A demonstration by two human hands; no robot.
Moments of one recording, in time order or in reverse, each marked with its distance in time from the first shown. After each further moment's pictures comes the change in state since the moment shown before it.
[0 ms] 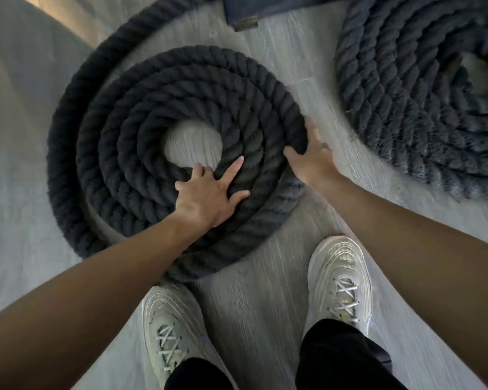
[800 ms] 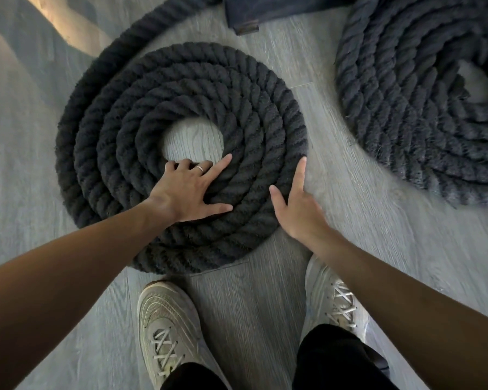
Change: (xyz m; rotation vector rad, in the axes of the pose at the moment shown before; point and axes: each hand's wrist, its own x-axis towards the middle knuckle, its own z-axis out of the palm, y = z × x) left_hand 0.018 -0.057 0.009 0.083 0.127 0.274; right_hand -0.059 0.038 0.047 -0.226 0.002 -0.118
